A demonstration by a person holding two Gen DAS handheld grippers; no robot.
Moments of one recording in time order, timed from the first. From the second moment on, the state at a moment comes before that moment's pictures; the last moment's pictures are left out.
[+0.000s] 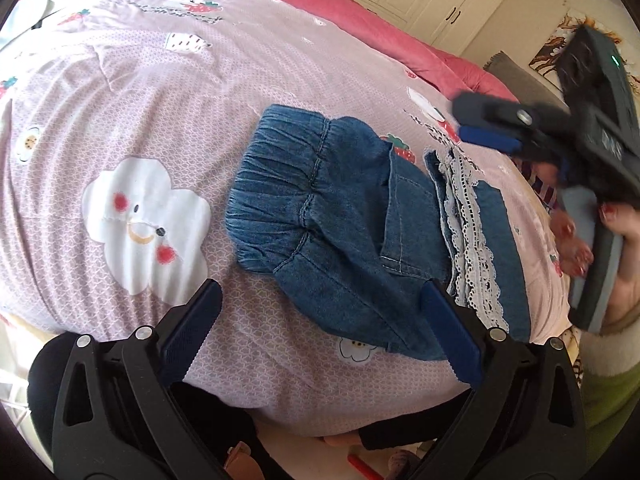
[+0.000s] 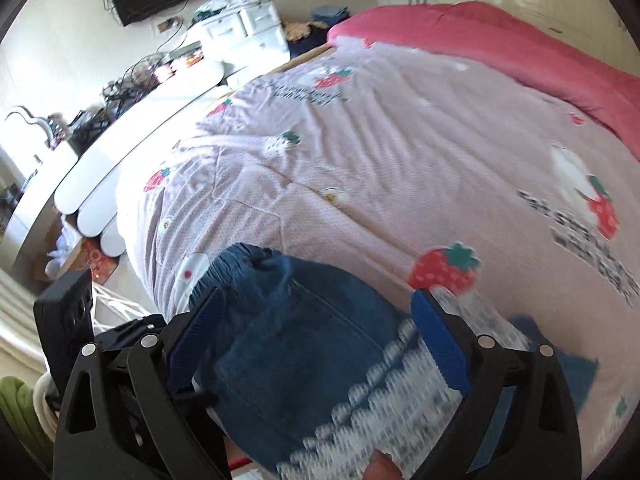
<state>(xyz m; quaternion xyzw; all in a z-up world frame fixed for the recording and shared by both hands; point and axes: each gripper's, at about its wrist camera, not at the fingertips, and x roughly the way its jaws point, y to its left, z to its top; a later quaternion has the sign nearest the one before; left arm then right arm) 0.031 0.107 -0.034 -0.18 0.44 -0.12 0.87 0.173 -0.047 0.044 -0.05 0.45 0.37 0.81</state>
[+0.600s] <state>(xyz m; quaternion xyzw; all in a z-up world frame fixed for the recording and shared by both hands) 0.044 0.109 -0.044 -0.20 0.44 -0.13 0.87 0.205 0.049 -0.015 -0.12 0.53 0.45 0.71</state>
